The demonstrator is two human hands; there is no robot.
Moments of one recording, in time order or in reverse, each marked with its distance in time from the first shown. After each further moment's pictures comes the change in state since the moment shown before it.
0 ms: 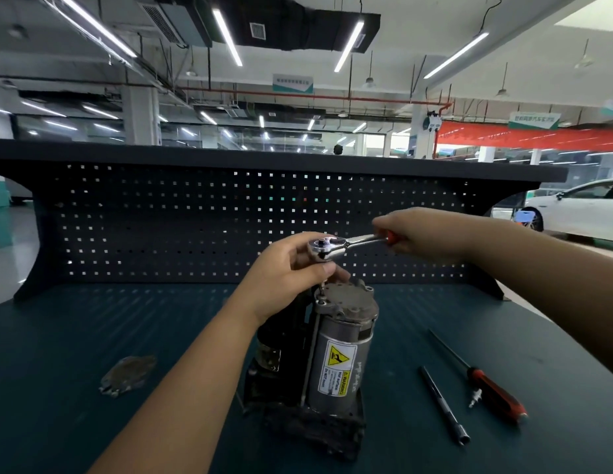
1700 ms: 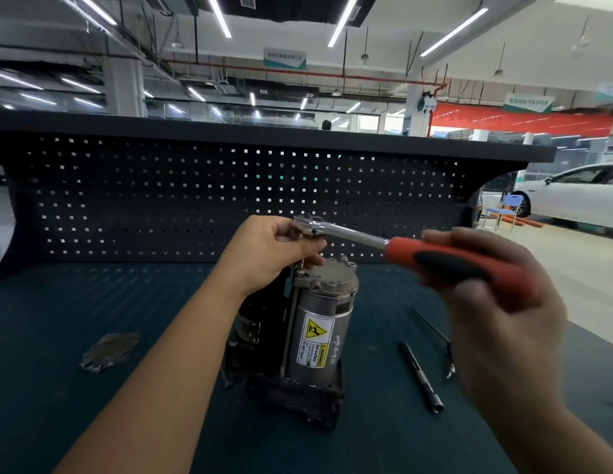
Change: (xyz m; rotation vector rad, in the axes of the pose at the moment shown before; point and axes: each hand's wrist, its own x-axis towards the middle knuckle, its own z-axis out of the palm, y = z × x) left_hand 0.005 -0.005 0.010 0.028 0.132 -0.119; right_hand -0.116 -0.092 0.071 1.403 1.192 -0.099
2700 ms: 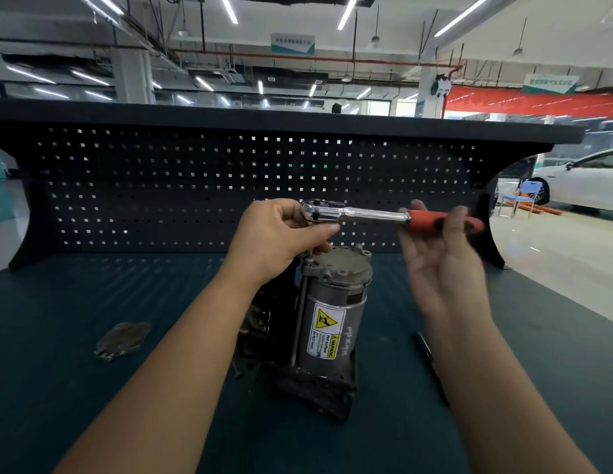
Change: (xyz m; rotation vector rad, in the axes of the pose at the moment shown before) left_hand 0.004 -0.006 0.006 0.029 0.148 0.010; right_hand 0.046 0.077 0.013 0.680 0.462 0.558
